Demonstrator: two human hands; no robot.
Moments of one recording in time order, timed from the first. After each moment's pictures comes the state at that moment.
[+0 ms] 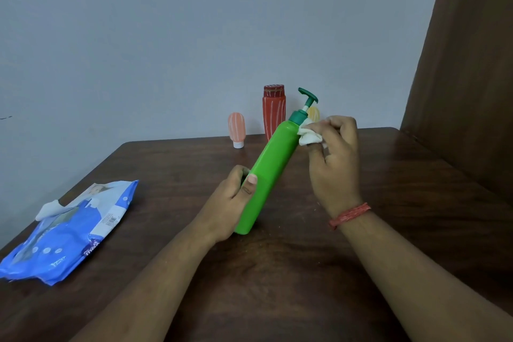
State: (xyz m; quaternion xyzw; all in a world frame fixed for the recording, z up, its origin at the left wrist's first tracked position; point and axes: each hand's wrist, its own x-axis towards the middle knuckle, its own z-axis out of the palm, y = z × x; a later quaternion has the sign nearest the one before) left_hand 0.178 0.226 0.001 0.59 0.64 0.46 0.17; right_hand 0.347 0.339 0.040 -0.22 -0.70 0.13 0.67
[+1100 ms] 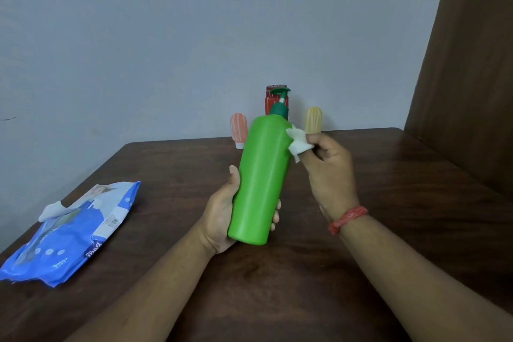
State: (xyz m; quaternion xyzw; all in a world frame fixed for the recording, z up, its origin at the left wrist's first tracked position) left_hand 0.182 0.229 -0.003 0.40 0.36 0.60 0.60; right_hand 0.332 0.338 0.027 -0.18 -0.62 0.47 0.60
